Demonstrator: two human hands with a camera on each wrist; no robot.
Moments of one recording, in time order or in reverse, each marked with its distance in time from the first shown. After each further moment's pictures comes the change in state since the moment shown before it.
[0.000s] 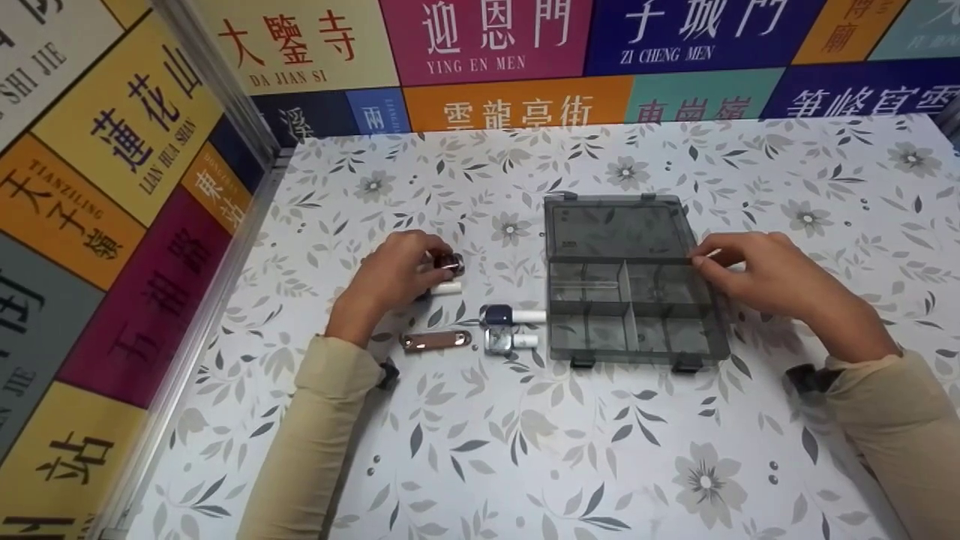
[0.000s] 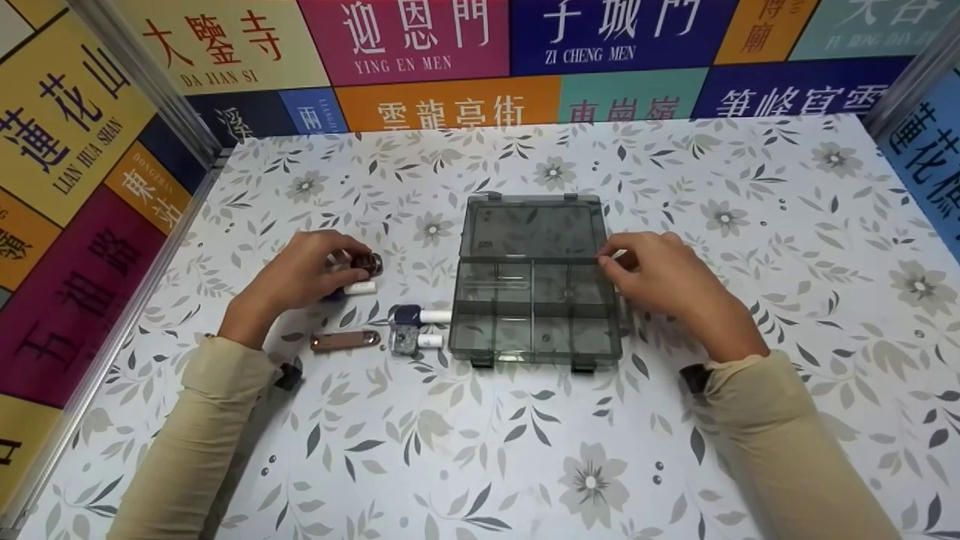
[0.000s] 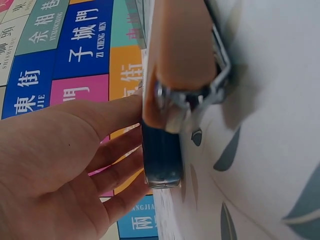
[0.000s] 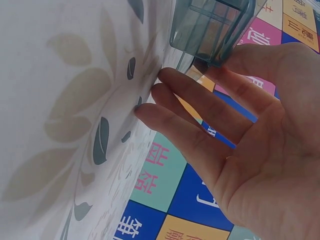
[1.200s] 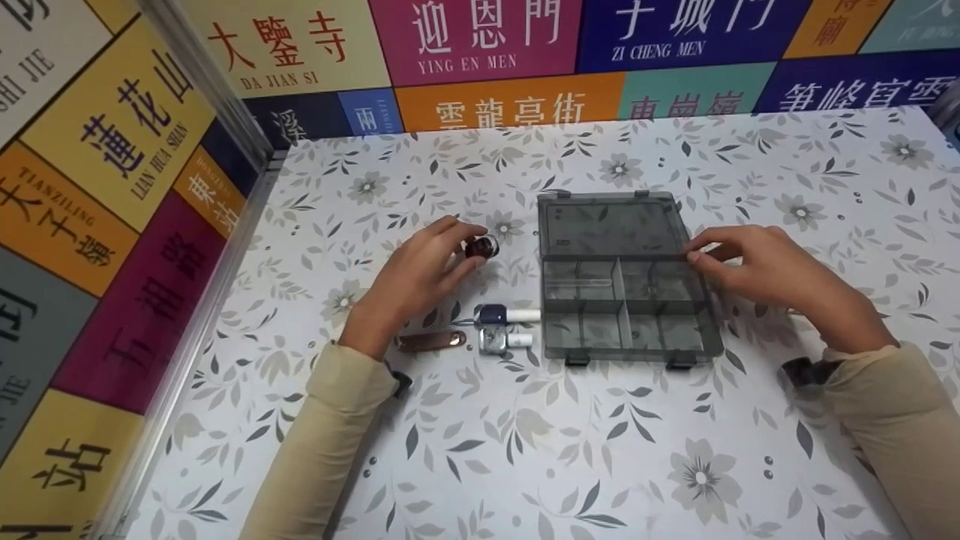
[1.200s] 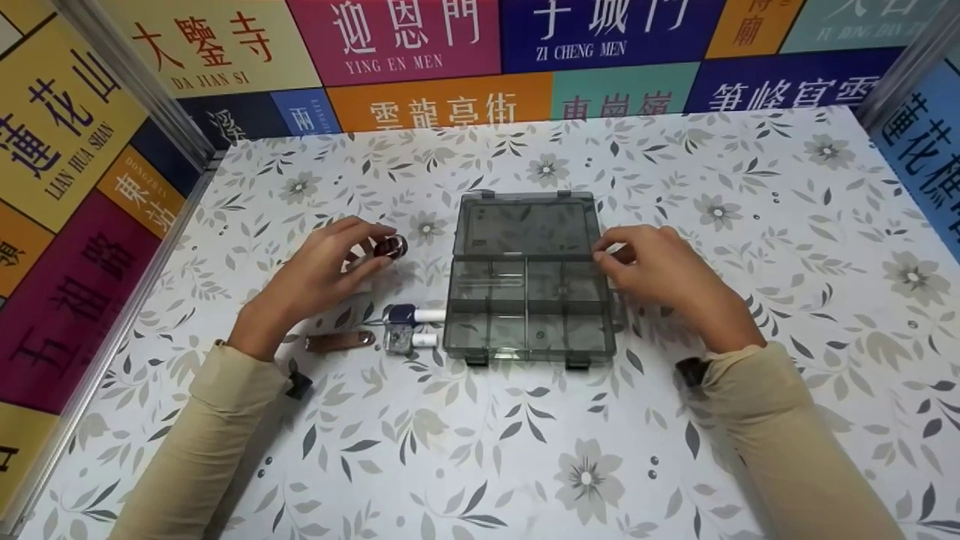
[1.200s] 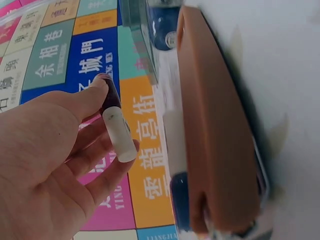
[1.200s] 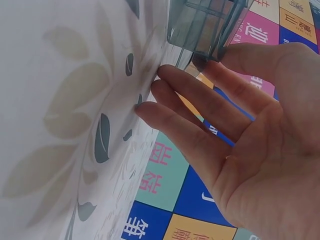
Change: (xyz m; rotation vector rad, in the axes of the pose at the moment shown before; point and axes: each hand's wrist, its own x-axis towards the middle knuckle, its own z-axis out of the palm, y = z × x) left_hand 0.000 0.044 0.010 0.055 0.168 0.233; right_hand 0.000 0.002 -0.005 0.051 -0.049 0.062
